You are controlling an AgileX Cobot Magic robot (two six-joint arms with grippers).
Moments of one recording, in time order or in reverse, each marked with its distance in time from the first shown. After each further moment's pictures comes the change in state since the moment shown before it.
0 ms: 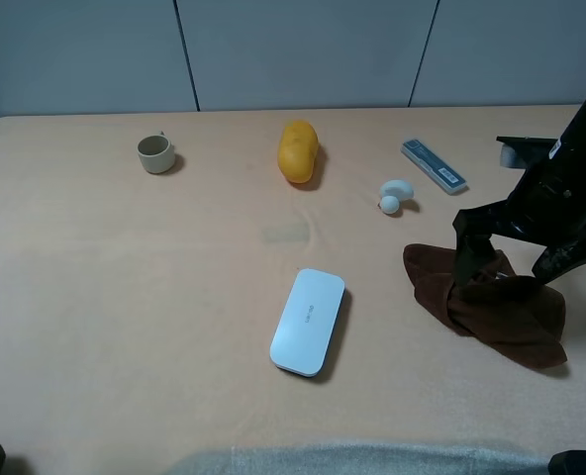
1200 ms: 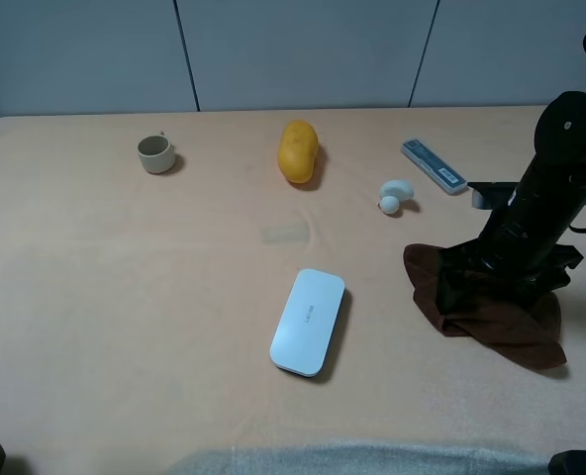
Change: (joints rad) left arm 0.000 0.000 0.000 0.000 0.000 0.000; right arm 0.000 0.226 0.056 0.004 -0.221 -0.047
